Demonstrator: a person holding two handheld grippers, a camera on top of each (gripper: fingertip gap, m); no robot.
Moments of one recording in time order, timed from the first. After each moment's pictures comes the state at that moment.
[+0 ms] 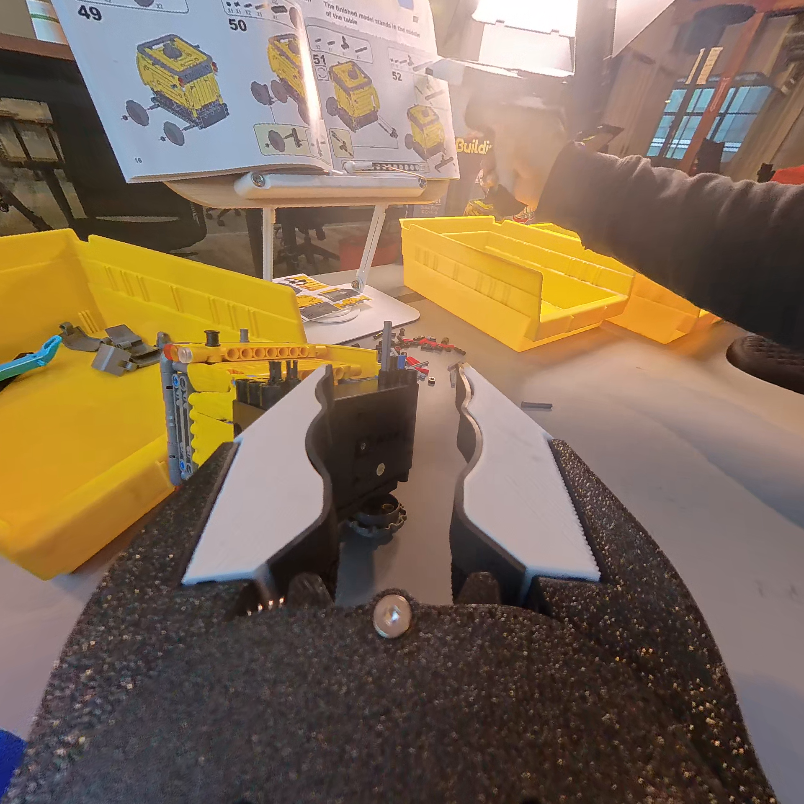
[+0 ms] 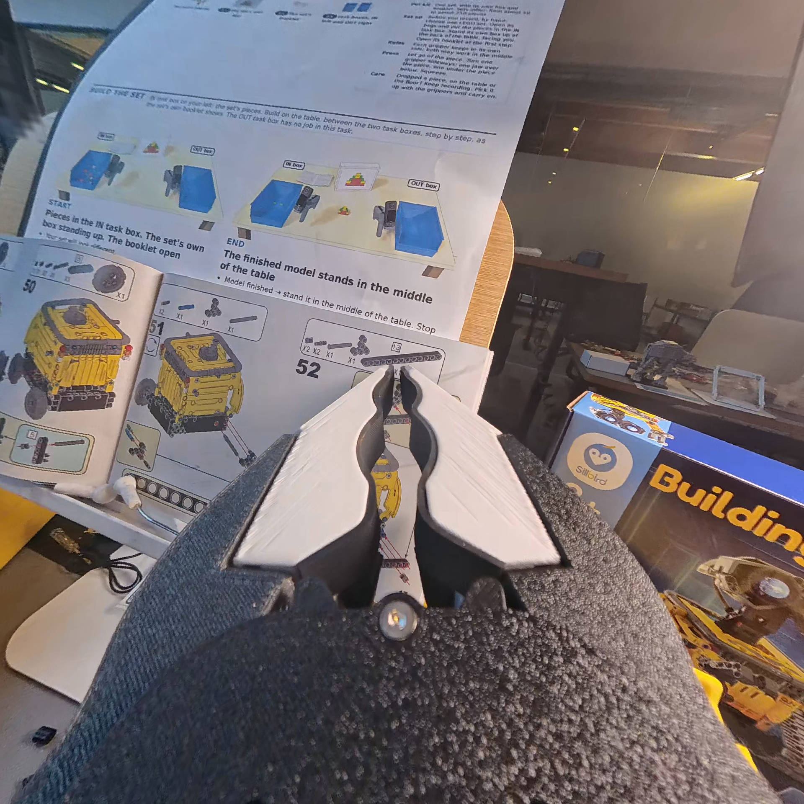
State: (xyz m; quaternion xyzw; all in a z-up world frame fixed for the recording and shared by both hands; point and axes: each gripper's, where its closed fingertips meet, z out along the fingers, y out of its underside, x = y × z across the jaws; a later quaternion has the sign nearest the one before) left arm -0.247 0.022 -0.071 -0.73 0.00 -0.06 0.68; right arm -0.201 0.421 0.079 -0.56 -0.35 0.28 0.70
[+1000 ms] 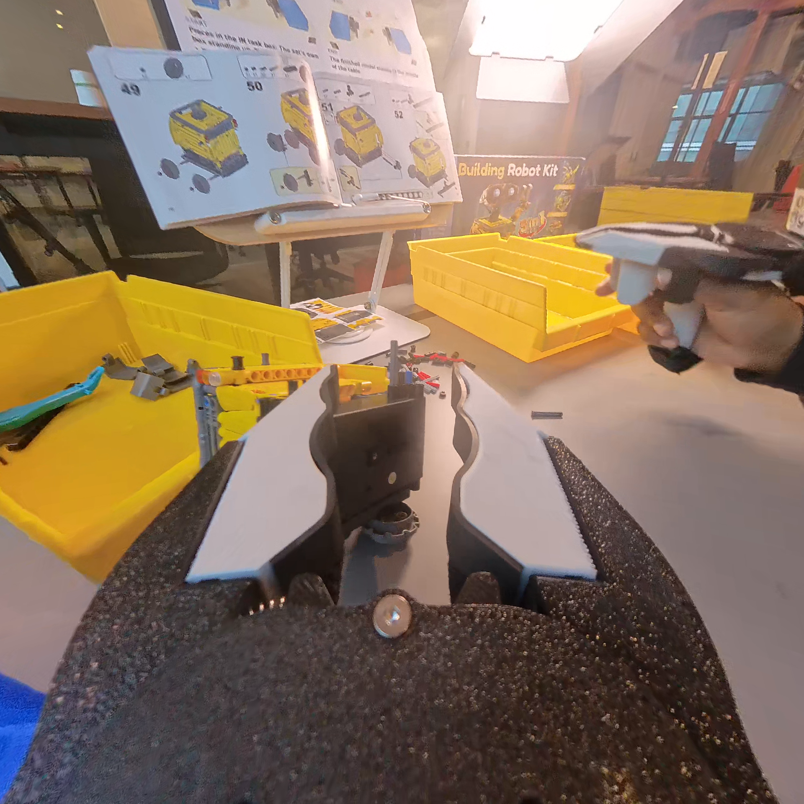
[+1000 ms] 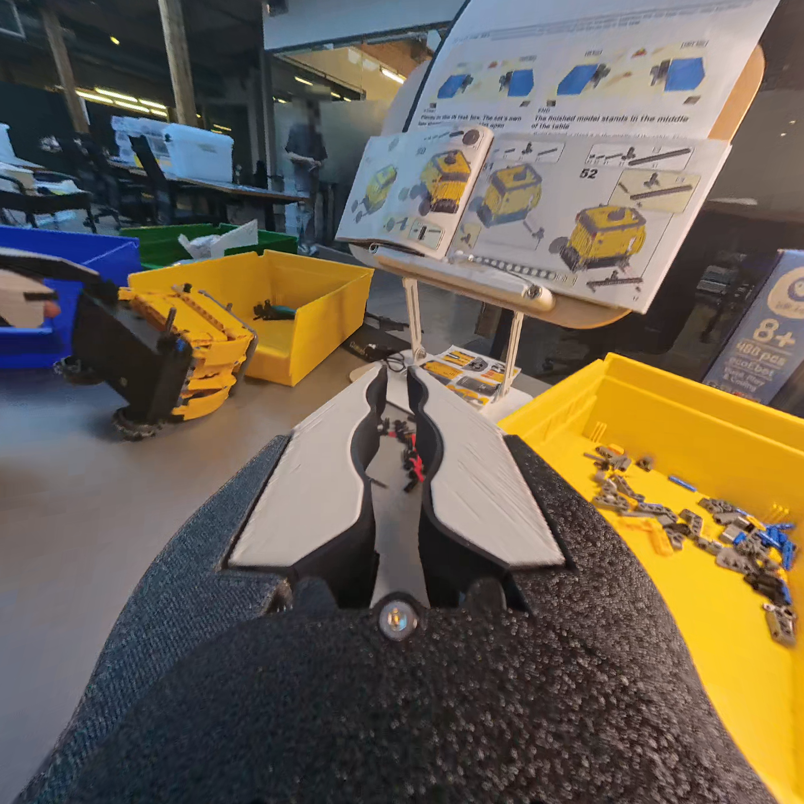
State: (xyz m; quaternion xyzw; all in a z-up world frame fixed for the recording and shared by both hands) left arm -0.251 0.012 -0.056 -0.71 0.01 -0.02 0.70; right arm -0.086 0.200 -0.035 -0.52 -0.46 0.40 0.60
